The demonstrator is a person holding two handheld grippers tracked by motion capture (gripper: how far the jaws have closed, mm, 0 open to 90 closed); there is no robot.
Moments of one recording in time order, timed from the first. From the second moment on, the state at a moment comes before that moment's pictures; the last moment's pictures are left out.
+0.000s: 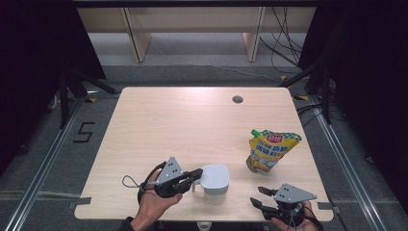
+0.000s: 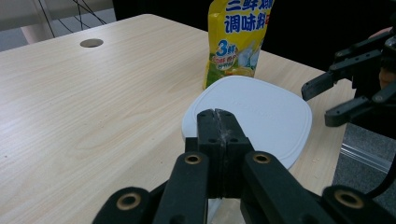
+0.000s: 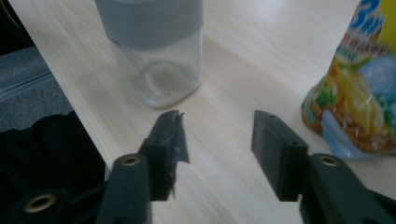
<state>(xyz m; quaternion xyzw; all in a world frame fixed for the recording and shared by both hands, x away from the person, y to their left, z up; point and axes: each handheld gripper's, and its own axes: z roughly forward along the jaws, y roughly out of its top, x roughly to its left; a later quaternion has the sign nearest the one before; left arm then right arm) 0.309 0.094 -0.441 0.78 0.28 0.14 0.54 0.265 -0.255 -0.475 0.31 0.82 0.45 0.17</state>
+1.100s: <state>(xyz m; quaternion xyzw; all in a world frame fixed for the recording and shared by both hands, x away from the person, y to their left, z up) 0.305 0.100 -0.445 0.77 0.28 0.15 0.55 0.289 -0.212 -0.456 0.25 0.81 0.50 0.19</state>
